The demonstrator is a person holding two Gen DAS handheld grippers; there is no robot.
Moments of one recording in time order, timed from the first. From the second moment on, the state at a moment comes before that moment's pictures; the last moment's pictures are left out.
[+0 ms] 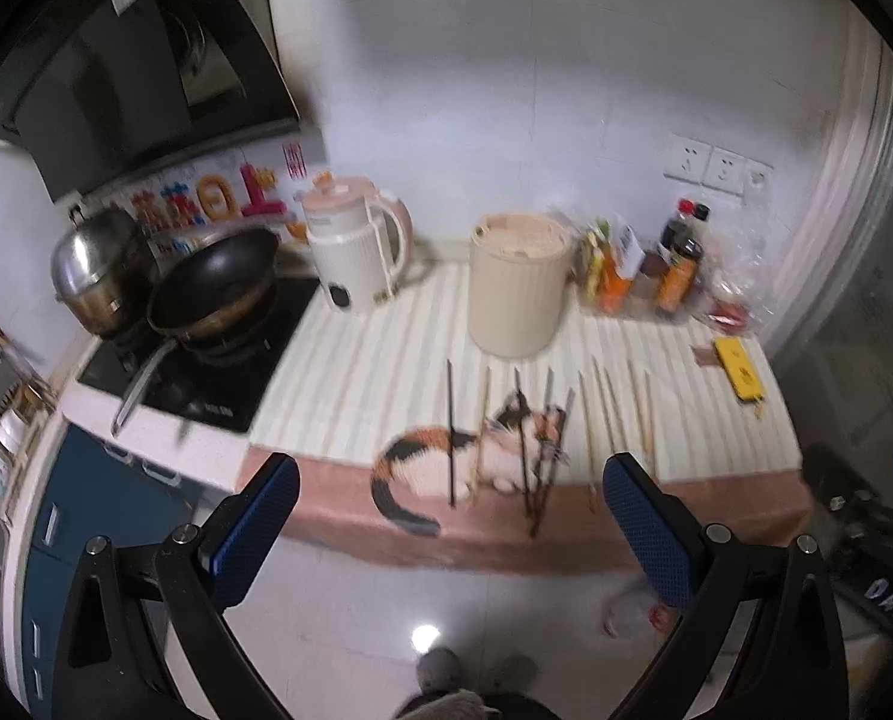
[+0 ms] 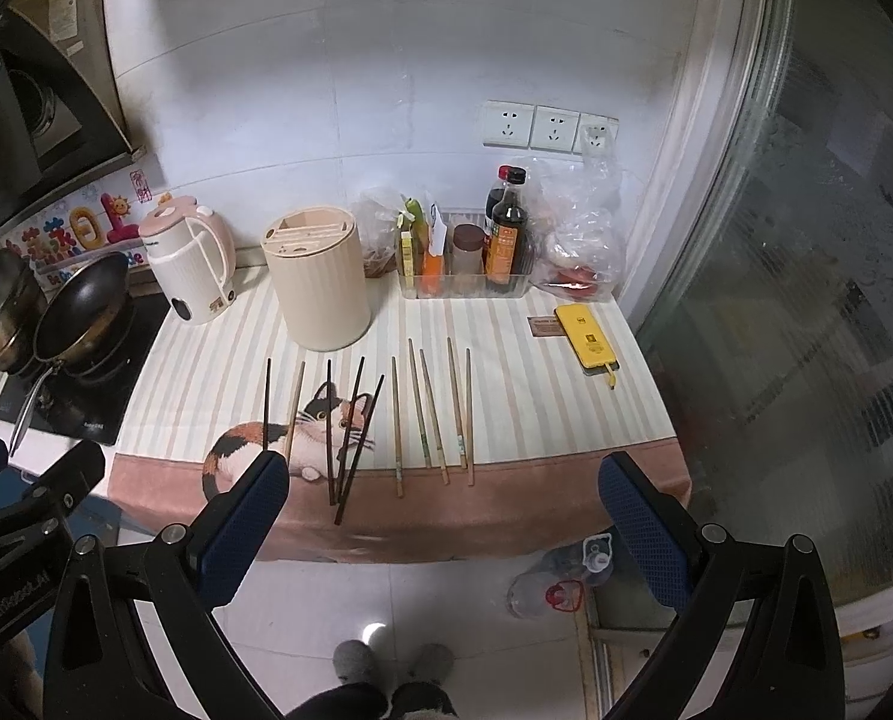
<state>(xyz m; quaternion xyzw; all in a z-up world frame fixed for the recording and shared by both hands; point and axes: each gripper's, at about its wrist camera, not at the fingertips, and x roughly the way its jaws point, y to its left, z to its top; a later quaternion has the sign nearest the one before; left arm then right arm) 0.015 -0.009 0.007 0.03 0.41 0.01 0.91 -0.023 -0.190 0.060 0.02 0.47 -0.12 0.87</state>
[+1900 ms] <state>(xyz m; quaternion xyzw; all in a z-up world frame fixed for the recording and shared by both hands) 0.263 0.018 -0.329 0.06 0.68 -0.07 0.72 0.220 -0.195 -0.321 0.06 0.78 -0.11 0.61</state>
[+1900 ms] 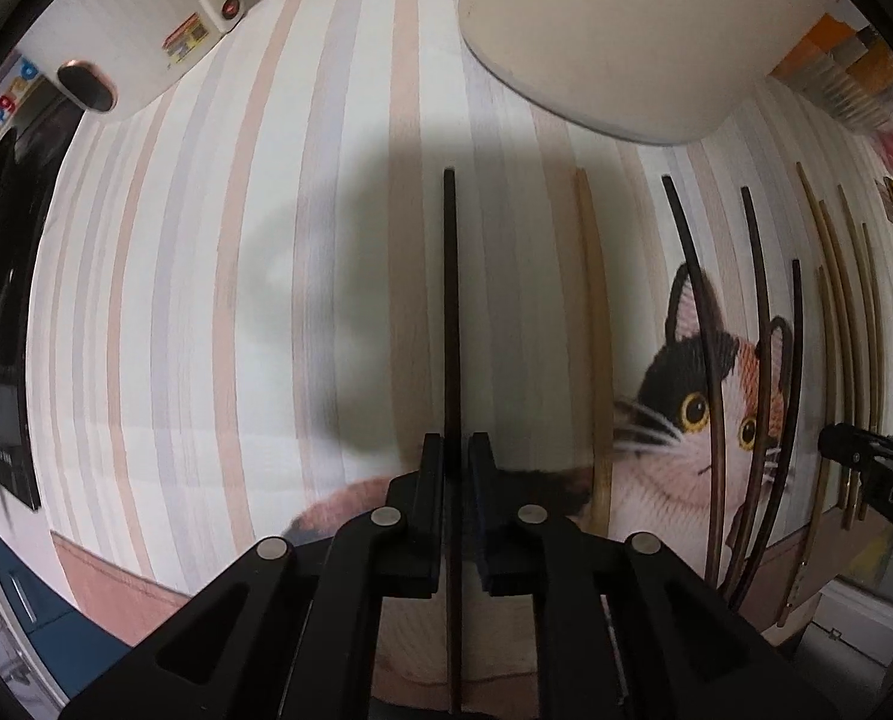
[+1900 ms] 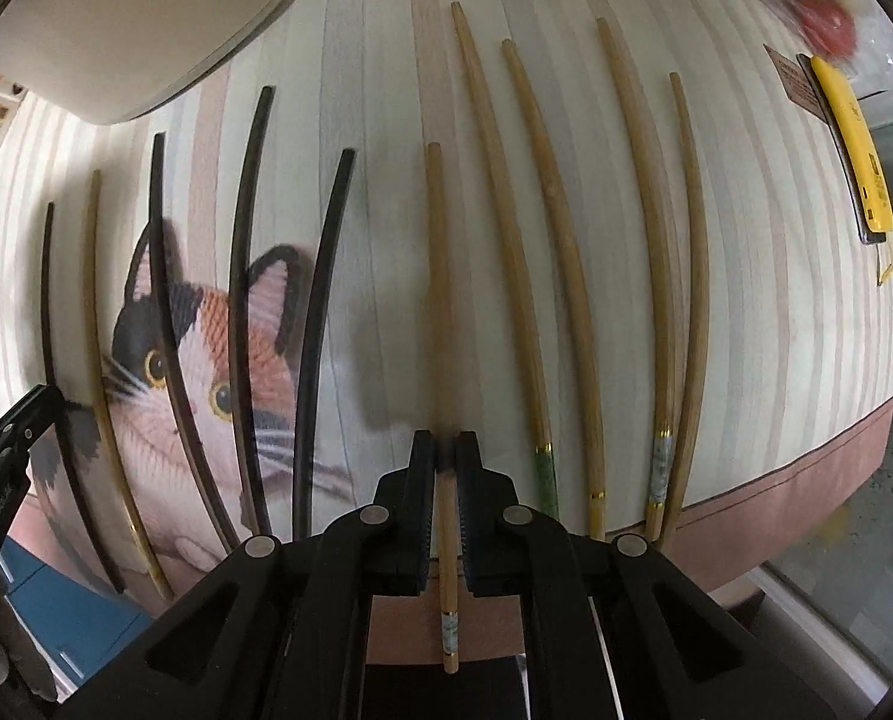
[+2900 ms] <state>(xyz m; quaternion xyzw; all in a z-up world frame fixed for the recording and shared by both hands) 0.277 -0.009 -0.323 0.07 0.65 -0.04 0.75 0.264 -0.151 -0.348 0.00 0.78 -0.13 0.61</state>
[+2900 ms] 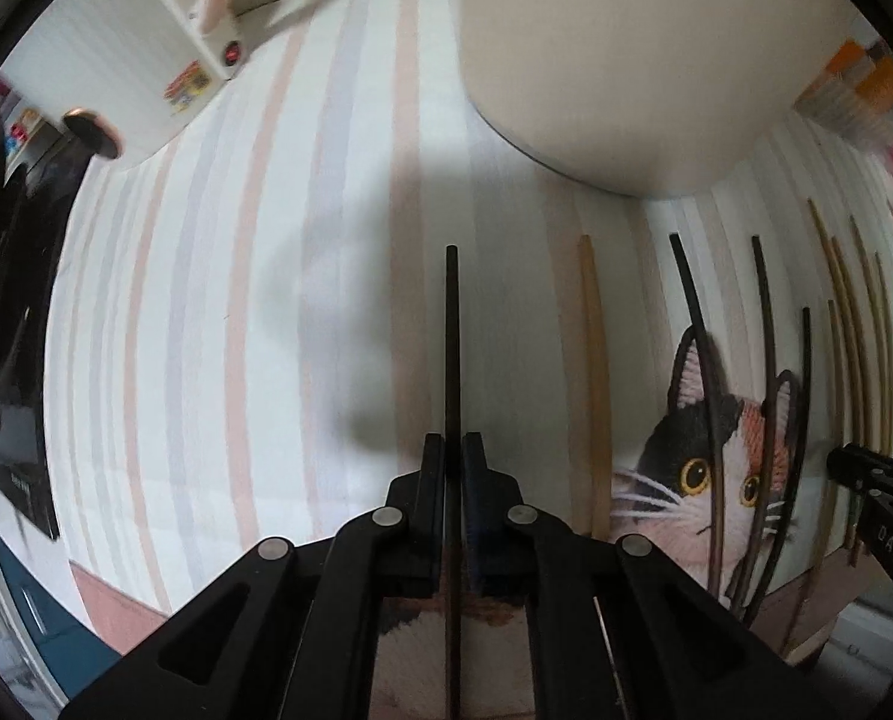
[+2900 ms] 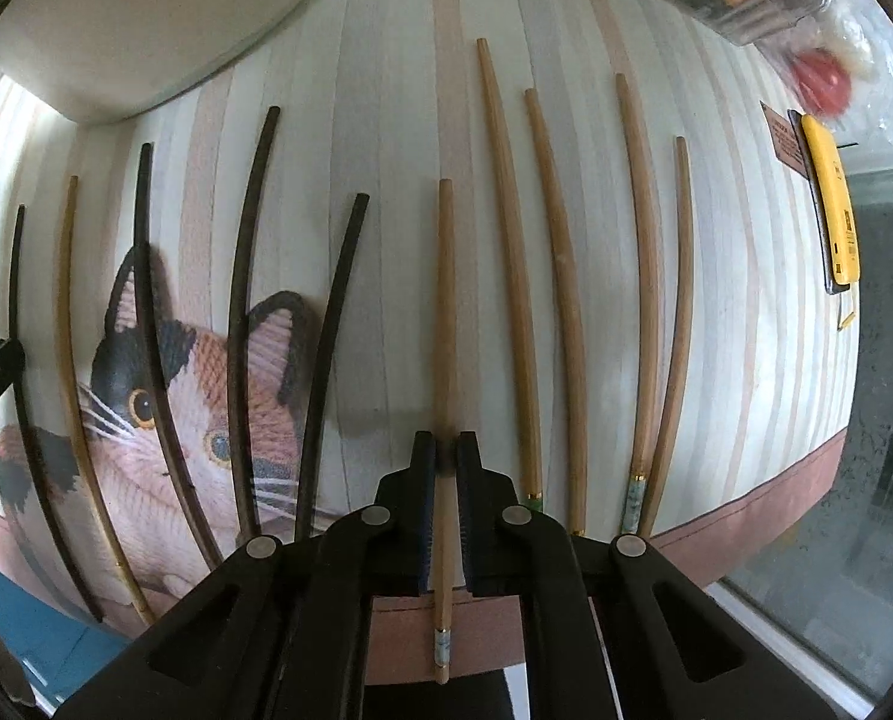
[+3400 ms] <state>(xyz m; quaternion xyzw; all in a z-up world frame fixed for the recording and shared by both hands) 0.244 0.022 -0.221 0.00 0.58 0.02 0.82 0.255 -0.171 -0.269 0.08 0.70 -0.07 0.71</state>
